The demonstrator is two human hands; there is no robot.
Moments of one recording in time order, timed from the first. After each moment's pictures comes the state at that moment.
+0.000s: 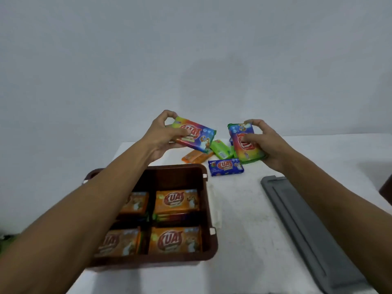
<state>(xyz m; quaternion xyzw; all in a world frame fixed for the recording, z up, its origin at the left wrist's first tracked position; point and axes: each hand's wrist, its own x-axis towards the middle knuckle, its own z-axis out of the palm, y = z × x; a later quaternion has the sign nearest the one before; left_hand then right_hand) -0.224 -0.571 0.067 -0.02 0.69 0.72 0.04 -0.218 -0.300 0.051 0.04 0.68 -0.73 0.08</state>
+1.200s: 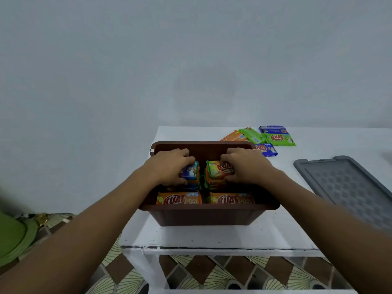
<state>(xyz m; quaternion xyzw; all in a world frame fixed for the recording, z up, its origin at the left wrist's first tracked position) -0.110 -0.709 0.007 0.26 0.96 -0.08 0.02 -0.122 -0.465 0.011 -0.30 0.95 0.04 -0.02</state>
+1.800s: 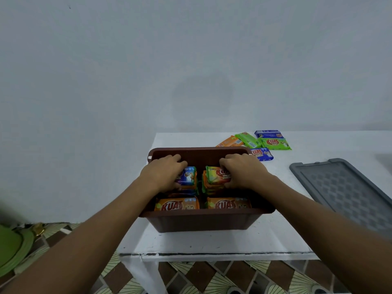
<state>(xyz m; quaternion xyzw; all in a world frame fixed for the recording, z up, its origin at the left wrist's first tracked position) -0.106 -0.708 0.003 0.20 0.98 -0.08 0.01 -0.124 -0.467 0.008 -0.28 0.96 0.07 -0.02</state>
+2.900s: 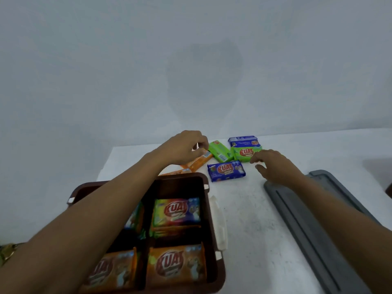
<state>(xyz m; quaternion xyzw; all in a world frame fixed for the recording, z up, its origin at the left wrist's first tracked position) -0.282 -0.549 0.028 0.32 0.93 0.17 0.00 -0.253 -0.249 -0.038 -0.10 0.98 -0.15 -0.02</state>
